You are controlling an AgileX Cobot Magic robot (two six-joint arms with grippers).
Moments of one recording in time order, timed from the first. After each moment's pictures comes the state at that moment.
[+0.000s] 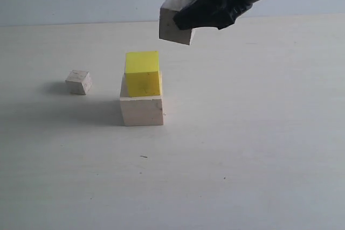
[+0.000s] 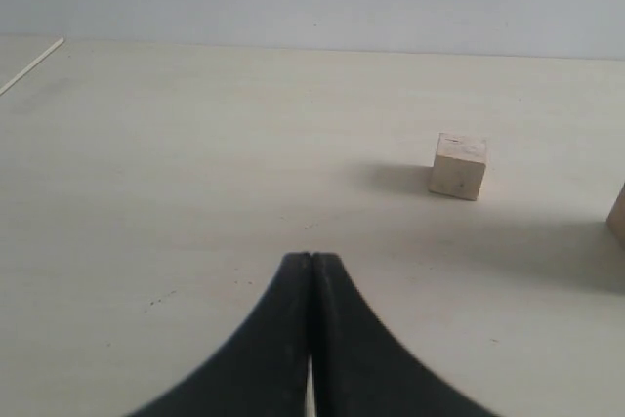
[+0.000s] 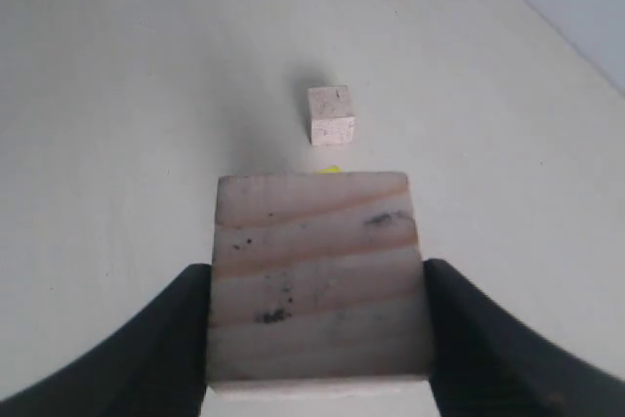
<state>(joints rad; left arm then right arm) 0.04 0.01 0.00 -0.03 0.37 0.03 0.30 1.65 -1.28 1.01 0.92 -1.44</state>
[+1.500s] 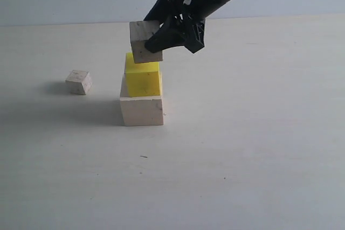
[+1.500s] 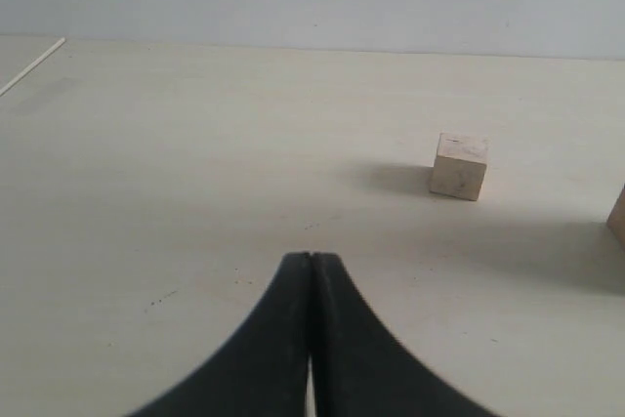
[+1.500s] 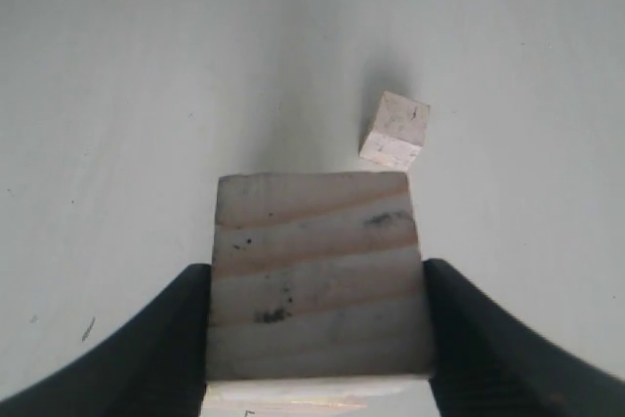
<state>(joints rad) 0.04 0.01 0.00 -0.03 0.37 0.03 0.38 1.97 -1.58 0.94 1.06 -1.71</state>
